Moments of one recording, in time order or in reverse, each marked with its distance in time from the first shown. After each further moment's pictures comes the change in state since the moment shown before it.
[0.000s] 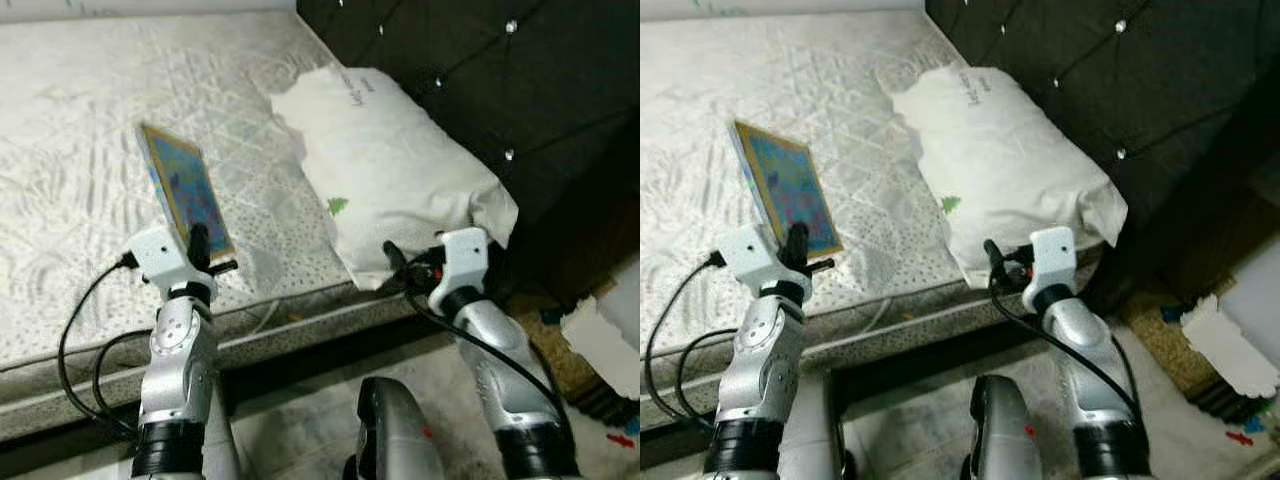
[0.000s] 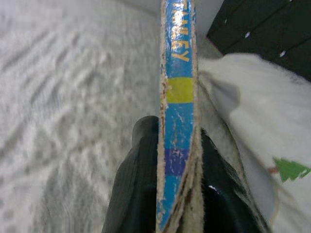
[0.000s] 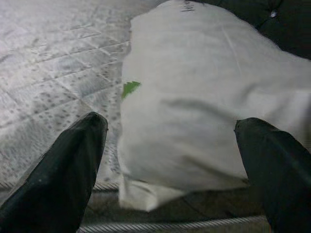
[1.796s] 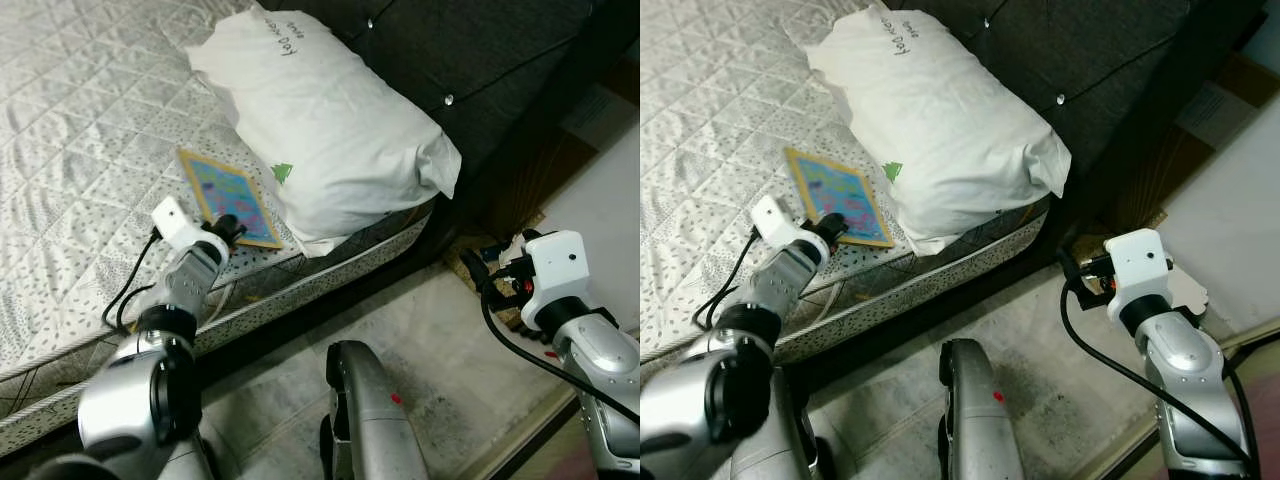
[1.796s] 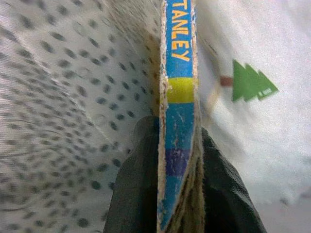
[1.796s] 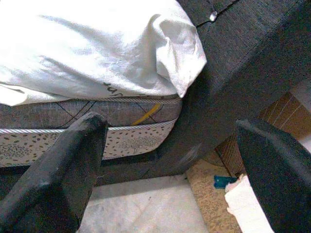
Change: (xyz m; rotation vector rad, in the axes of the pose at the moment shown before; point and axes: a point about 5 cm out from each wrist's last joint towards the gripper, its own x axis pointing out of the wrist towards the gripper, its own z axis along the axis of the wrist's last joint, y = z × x) left arm 0.077 -0.009 -0.006 -0.360 0.375 -0.121; right arm -0.057 -0.064 0.031 -0.244 0.056 -0.086
